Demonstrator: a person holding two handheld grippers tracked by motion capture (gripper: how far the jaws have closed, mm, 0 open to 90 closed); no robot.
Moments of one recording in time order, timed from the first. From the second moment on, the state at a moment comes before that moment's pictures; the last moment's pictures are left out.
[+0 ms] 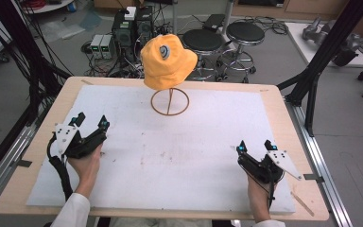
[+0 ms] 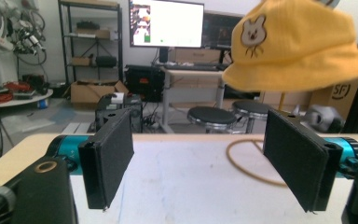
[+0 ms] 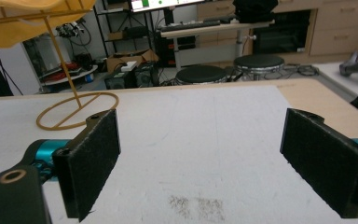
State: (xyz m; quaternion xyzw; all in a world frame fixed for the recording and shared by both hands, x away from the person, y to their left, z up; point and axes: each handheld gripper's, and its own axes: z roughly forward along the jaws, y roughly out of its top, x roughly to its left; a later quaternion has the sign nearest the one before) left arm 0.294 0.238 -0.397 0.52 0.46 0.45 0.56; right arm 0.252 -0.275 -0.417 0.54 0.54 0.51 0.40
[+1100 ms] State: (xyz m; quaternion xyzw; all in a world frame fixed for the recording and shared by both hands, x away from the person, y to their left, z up) left arm 0.270 0.253 -0.427 0.53 0.47 0.45 0.54; right arm 0.245 -0.266 -0.429 0.53 0.56 0.49 0.41
